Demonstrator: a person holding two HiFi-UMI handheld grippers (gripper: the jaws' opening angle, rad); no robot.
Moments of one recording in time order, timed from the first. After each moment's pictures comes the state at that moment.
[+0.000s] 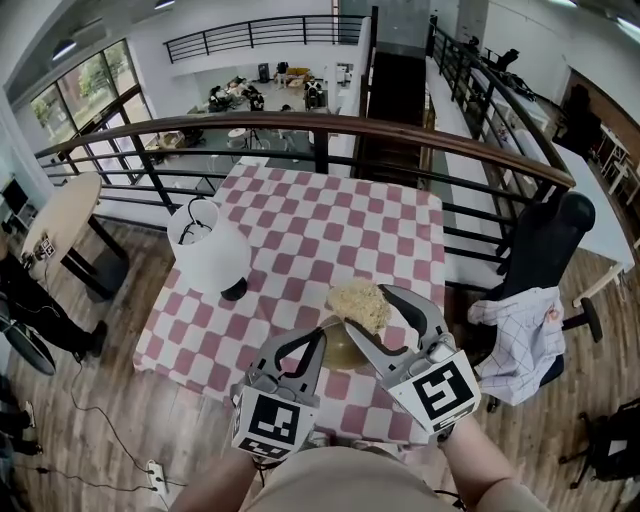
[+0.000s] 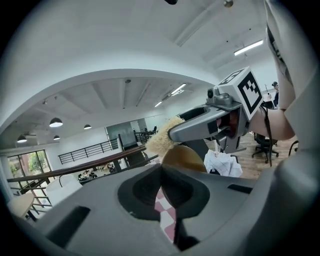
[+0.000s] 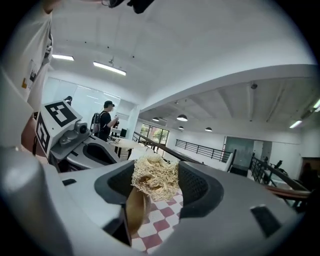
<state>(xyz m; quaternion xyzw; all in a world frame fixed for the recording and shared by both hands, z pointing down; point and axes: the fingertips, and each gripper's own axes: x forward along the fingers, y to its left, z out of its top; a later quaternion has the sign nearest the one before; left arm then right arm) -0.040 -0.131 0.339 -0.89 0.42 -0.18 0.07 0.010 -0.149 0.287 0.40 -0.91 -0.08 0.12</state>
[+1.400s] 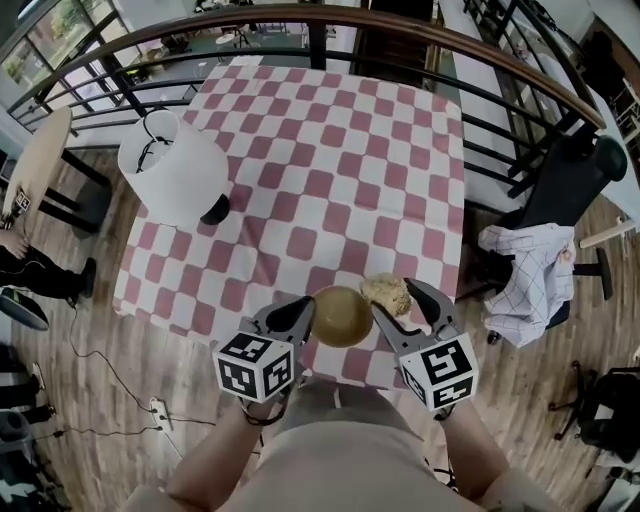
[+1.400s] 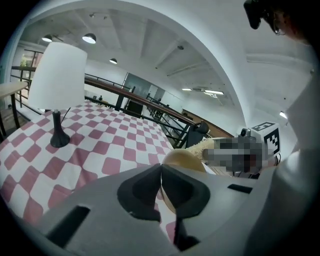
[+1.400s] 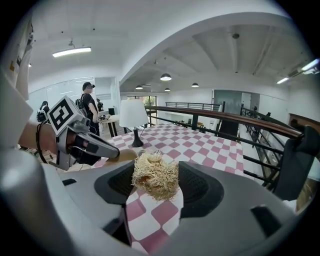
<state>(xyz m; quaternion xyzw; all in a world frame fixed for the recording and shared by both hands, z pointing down) -0.062 -0.155 0.533 -0.85 0.39 -0.14 -0.33 0.060 -0.157 0.494 0.45 -0.85 0.13 0.25</state>
